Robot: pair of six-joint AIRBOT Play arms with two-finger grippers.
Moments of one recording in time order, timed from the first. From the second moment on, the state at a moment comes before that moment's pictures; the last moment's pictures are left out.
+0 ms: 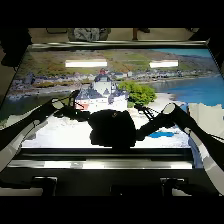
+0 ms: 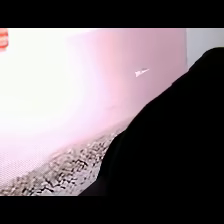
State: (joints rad) left arm -0.23 -1.57 1.08 0.92 -0.89 -1.30; right arm 0.12 -1.43 0.90 -0.87 1.27 0.69
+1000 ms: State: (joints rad) left arm 0.06 -0.86 1.77 0.94 -0.87 -1.37; right arm -0.06 -0.74 1.63 -1.33 1.12 0.71
